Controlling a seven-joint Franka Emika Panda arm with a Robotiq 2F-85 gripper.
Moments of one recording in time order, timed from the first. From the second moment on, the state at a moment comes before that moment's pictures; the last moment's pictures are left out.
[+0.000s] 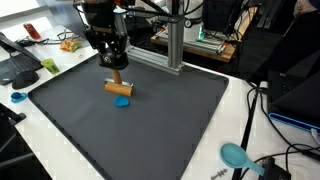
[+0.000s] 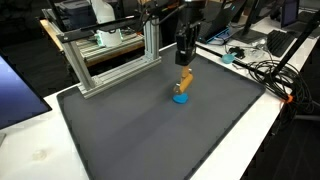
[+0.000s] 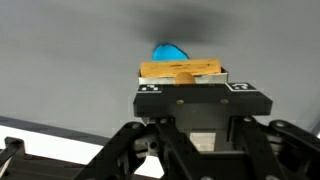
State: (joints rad) arm -0.02 0.34 0.03 -1.83 -0.04 2.28 -0.20
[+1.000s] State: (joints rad) arm 0.01 0.43 -0.02 -1.81 -0.09 2.34 0.08
